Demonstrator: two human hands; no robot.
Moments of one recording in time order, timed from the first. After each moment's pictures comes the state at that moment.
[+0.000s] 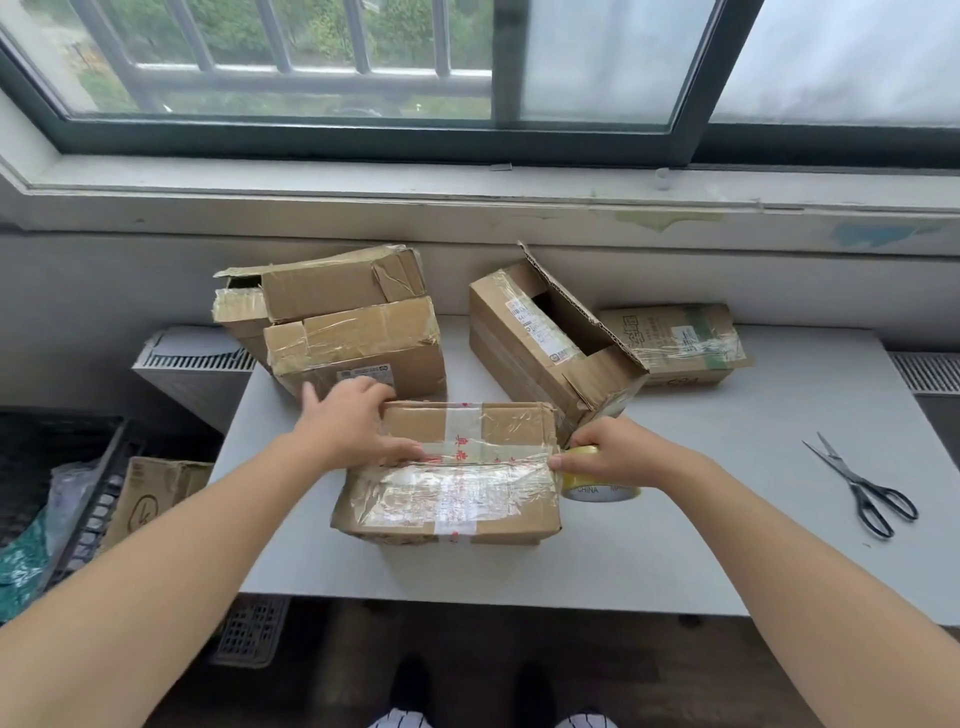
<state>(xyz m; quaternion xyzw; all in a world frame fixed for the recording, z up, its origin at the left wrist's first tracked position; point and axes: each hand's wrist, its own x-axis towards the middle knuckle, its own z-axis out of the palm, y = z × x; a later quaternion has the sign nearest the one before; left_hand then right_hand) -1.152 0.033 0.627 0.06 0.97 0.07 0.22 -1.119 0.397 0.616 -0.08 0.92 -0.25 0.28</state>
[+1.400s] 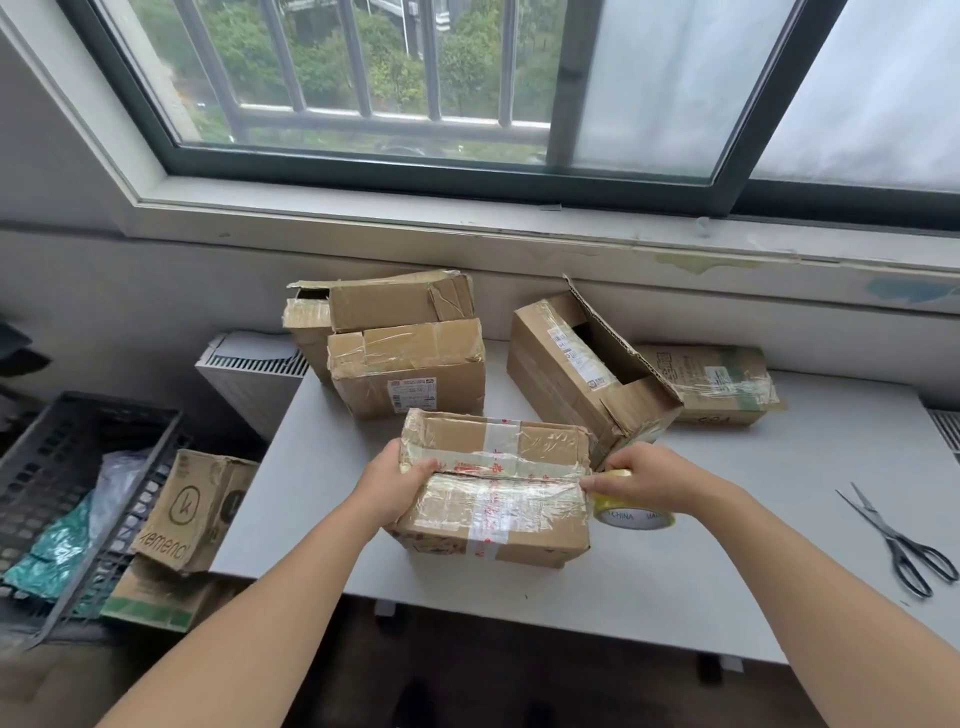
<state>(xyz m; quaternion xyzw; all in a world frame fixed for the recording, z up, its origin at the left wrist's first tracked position) -1.075 0.035 0.605 -0.20 0.84 0.48 0.17 -1.111 0.389 0.630 -0.06 0.93 -0.23 0.27</state>
